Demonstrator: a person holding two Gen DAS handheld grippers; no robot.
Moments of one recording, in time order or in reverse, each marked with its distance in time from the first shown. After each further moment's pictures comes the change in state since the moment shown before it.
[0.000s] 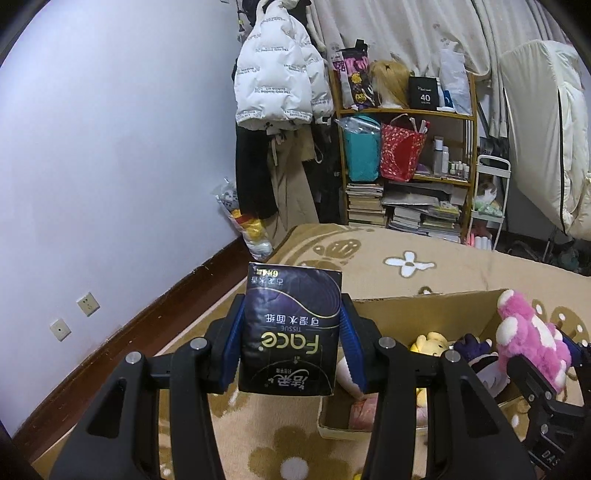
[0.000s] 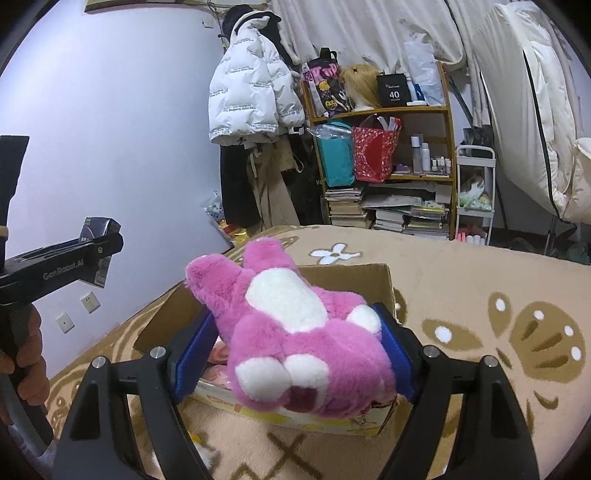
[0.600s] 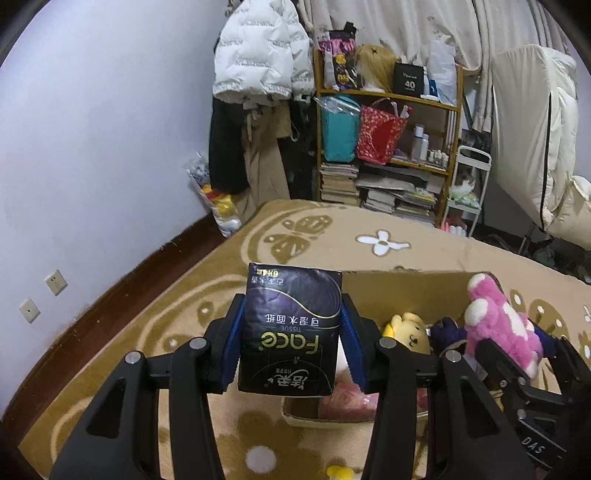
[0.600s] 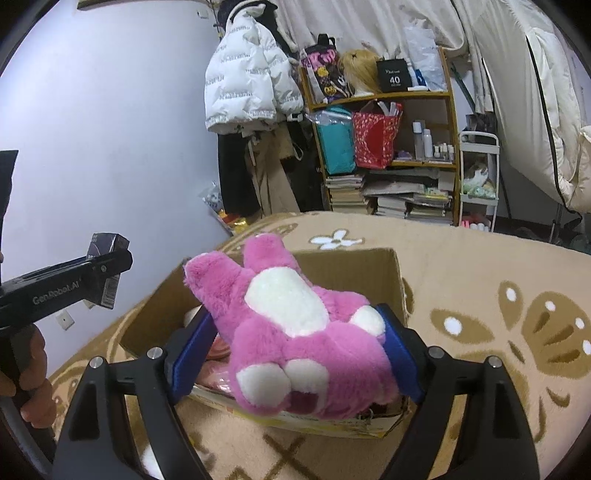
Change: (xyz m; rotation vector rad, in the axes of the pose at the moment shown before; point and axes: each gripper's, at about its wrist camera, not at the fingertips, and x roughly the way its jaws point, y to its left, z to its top) left arm 0.026 -0.007 -0.016 -0.038 0.083 -0.129; right arm 0.023 -0.001 -0.003 0.010 0.053 0.000
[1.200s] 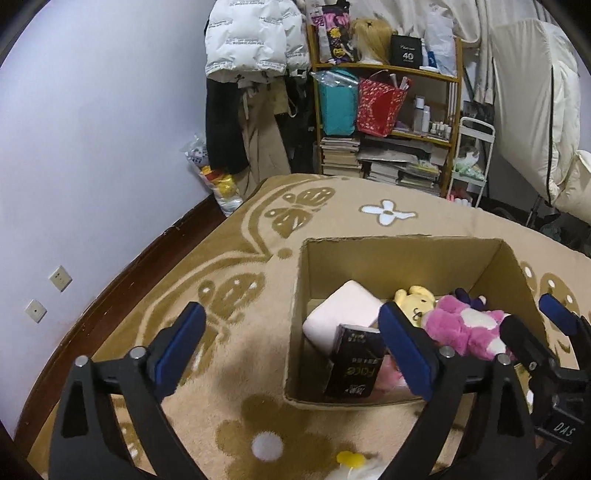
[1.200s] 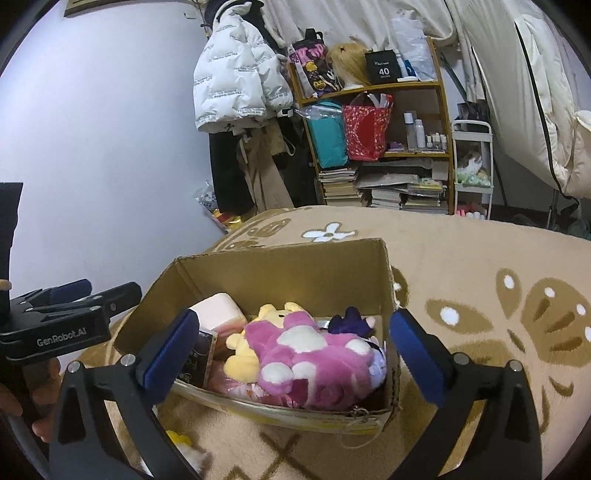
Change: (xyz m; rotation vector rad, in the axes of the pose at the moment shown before) left arm 0.016 -0.007 -0.012 0.047 0.091 0.027; right arm 0.005 -0.011 -0.004 0.050 0.013 -0.008
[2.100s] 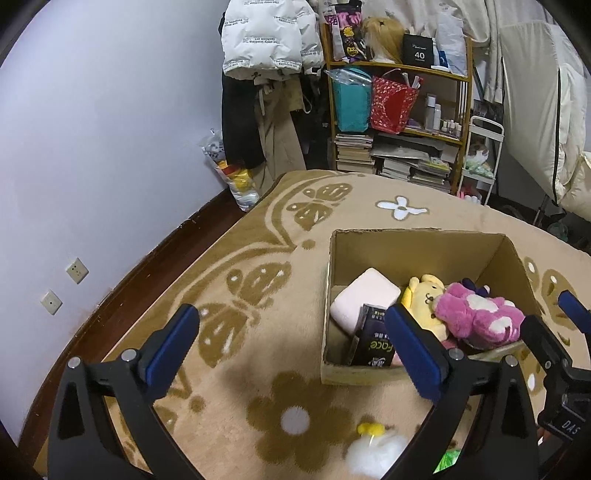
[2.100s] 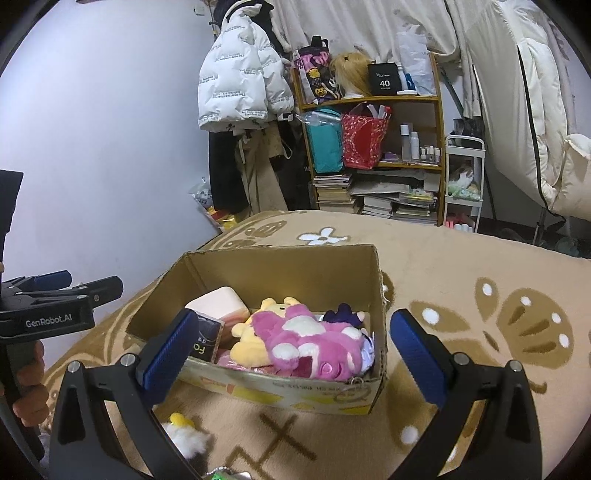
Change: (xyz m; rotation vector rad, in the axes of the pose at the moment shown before) left arm -0.032 0.021 -0.004 -0.011 0.026 0.046; right arm -0.044 0.013 -0.002 -0.058 -0.011 -0.047
